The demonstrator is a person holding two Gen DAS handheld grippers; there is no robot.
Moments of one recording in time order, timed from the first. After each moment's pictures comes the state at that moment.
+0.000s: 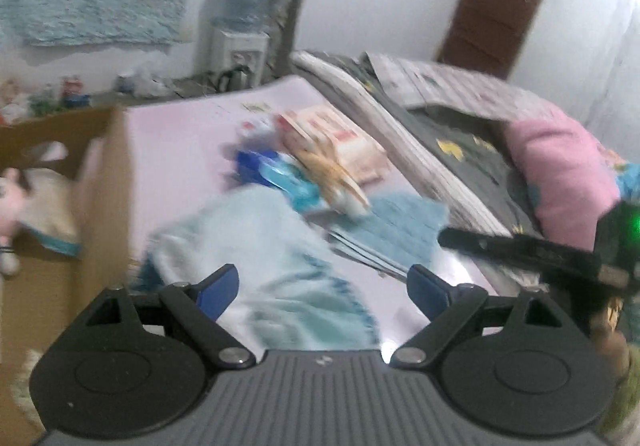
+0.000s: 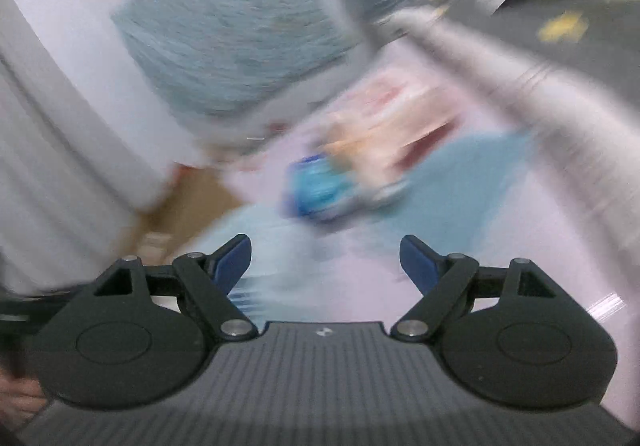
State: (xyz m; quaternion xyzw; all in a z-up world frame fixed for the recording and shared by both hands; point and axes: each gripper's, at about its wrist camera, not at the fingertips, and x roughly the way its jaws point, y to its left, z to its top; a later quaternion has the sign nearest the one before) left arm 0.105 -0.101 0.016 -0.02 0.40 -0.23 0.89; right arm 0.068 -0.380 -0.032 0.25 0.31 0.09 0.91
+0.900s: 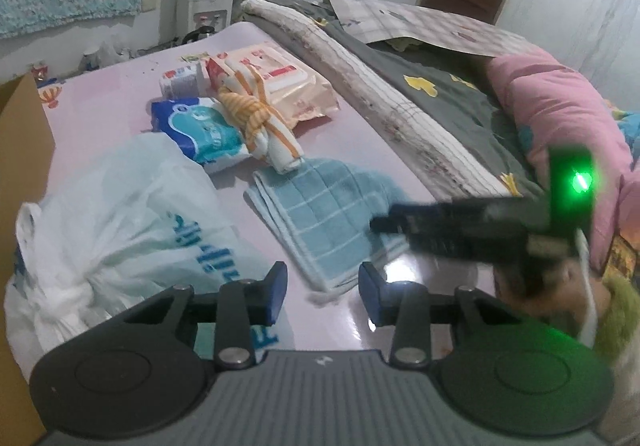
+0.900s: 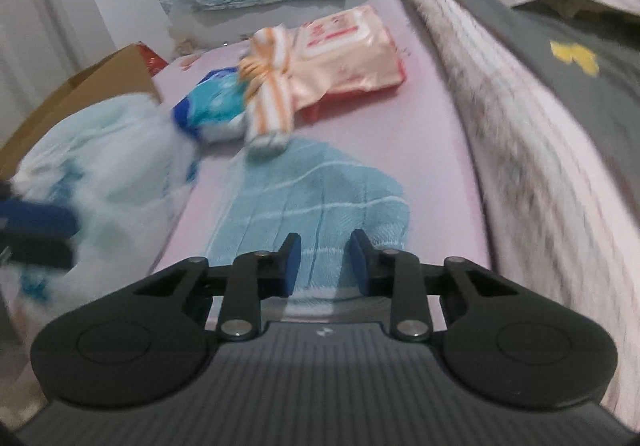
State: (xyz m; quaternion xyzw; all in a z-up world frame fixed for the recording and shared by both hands) left arm 0.109 -0.185 -0.031 0.01 0.44 -0.25 0.86; right arm 0.108 -0.397 -0.103 0.08 0.39 0.12 0.91
